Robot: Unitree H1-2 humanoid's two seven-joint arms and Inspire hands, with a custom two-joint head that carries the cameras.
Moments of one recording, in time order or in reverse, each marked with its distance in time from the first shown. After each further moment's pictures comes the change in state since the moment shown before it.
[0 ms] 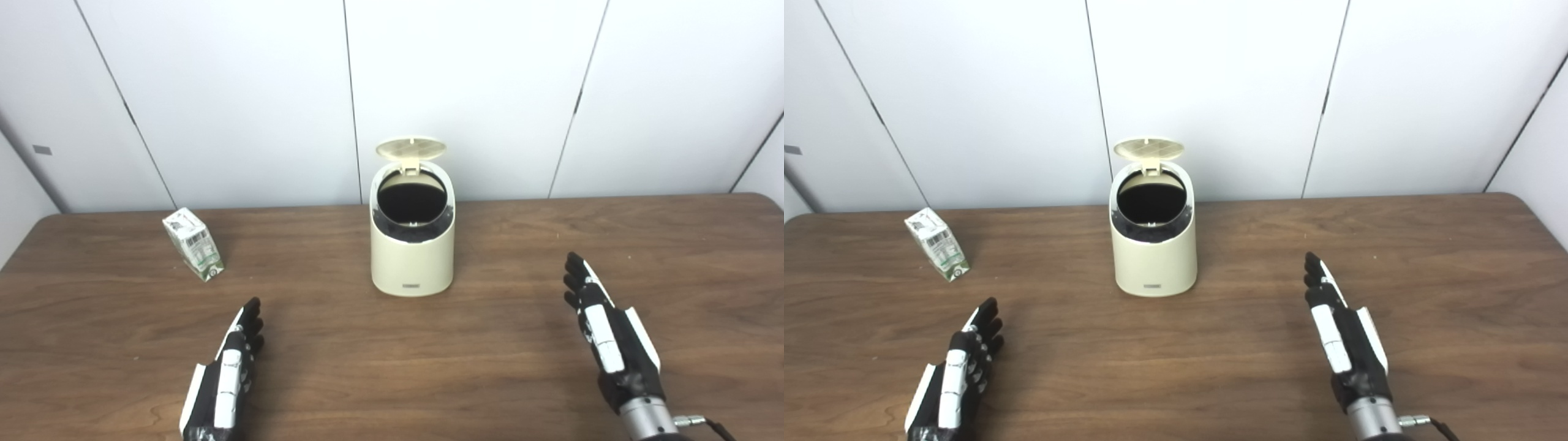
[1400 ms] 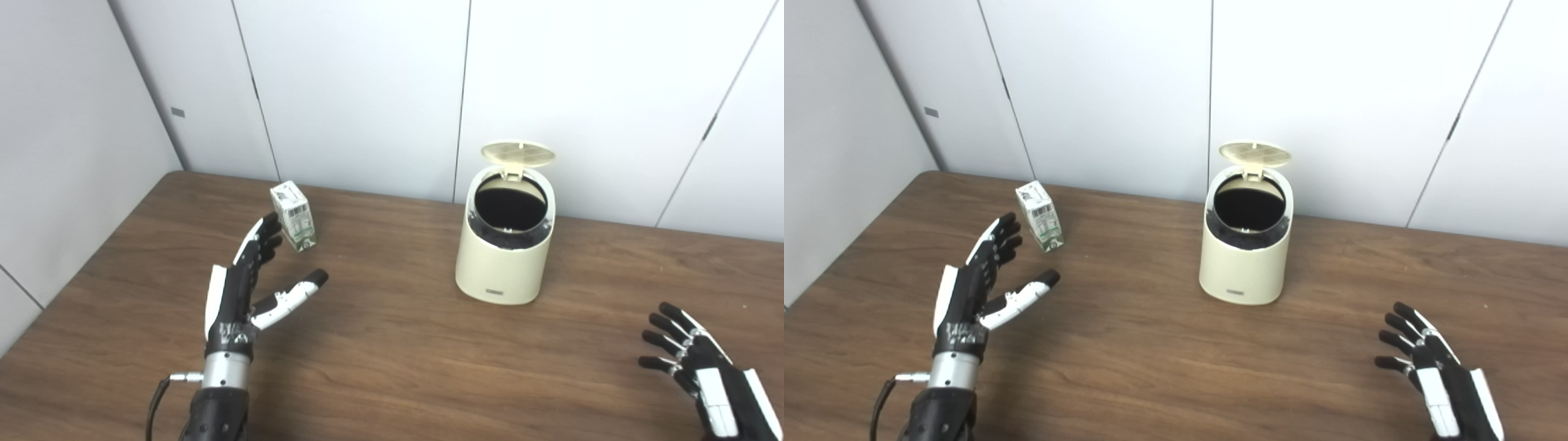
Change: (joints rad) left arm -0.207 0.078 0.140 -0.029 0.299 0.052 0.174; right arm 0.010 -0.063 -0.020 0.017 0.040 0.006 0.028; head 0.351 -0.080
